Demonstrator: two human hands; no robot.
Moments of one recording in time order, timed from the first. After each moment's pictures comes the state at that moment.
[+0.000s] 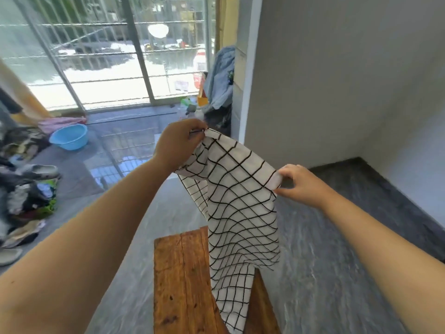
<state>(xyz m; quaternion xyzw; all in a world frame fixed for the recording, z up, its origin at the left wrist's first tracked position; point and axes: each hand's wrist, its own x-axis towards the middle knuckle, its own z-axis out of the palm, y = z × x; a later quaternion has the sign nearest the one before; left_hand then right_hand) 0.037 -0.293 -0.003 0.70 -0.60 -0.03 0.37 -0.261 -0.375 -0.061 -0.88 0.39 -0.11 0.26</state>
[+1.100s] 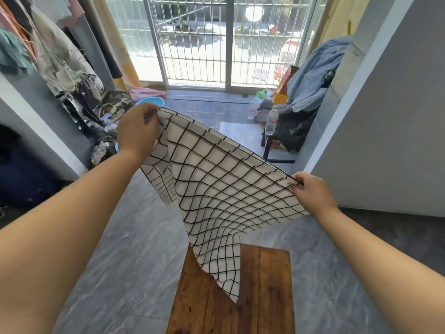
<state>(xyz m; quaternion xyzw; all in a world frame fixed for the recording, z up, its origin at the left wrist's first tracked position) 0.260 -0.265 -0.045 0.85 -0.32 0.13 0.41 -0.054 -0.491 -0.148 -0.88 0.38 -0.16 0.25</state>
